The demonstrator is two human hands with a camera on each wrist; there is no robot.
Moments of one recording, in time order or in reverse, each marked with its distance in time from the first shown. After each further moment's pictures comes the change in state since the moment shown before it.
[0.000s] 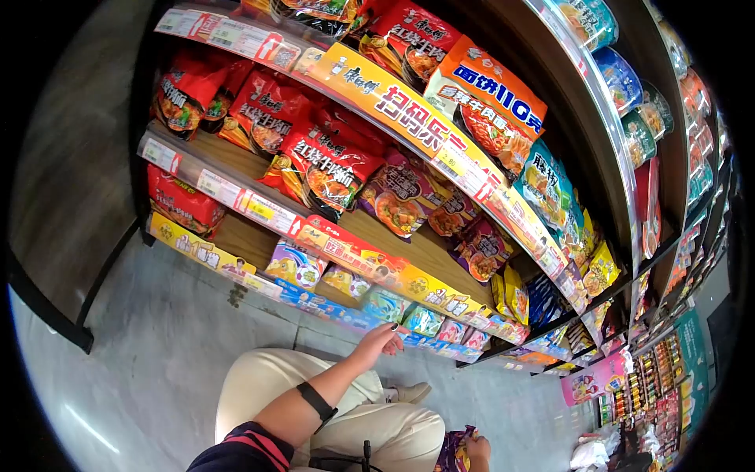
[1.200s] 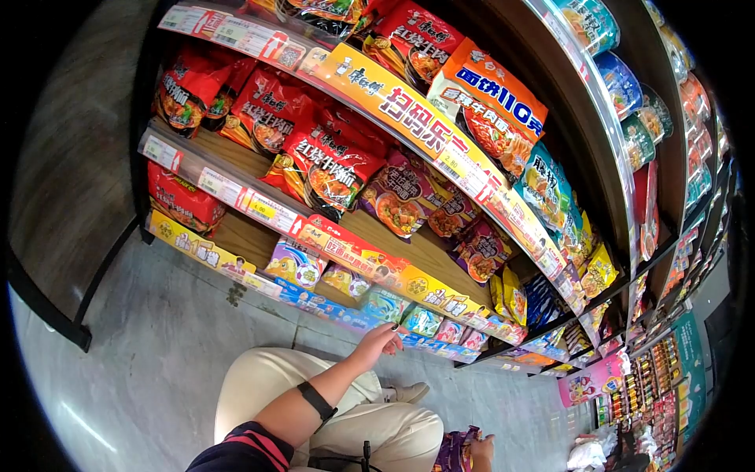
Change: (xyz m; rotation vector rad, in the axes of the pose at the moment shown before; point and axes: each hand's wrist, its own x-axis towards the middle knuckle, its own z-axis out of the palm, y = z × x) left_hand 0.001 -0.004 -0.002 0.053 0.009 -0.005; right_hand -0.013 -0.012 -0.027 0.142 0.005 0.241
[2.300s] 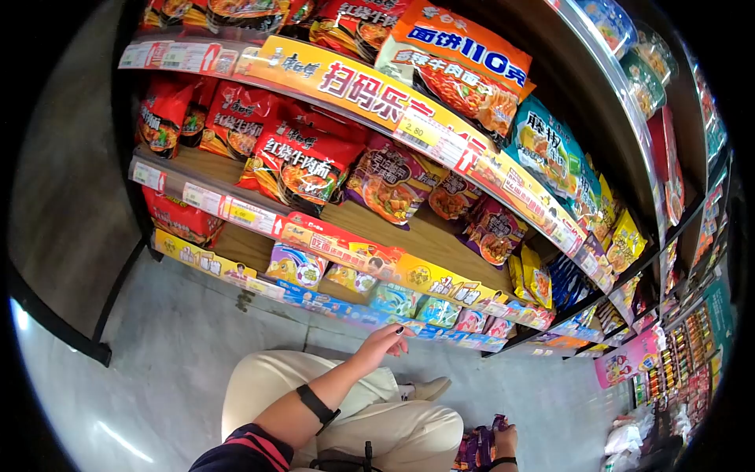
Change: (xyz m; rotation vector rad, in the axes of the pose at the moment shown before) left_hand -0.006 0.006 0.008 0.067 -0.019 -0.078; right_hand 0.080 0.039 0.064 -0.044 -0.026 -0.147
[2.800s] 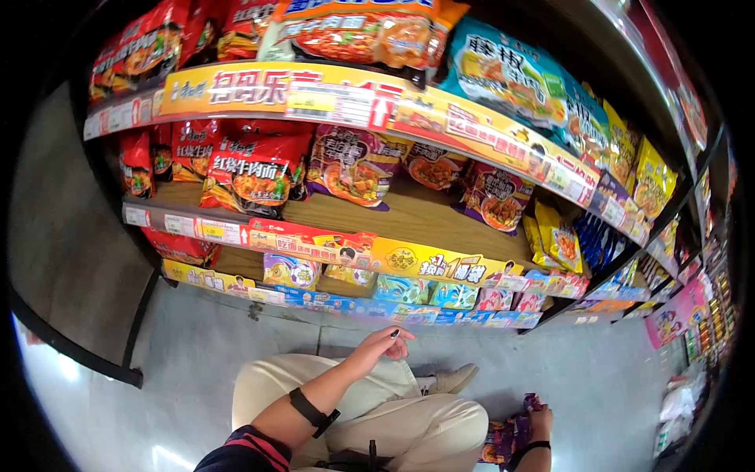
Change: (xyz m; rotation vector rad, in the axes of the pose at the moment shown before) left_hand 0.000 -0.013 0.002 0.170 -0.090 -0.104; right_hand 0.052 0.021 0.049 0.027 -0.083 0.010
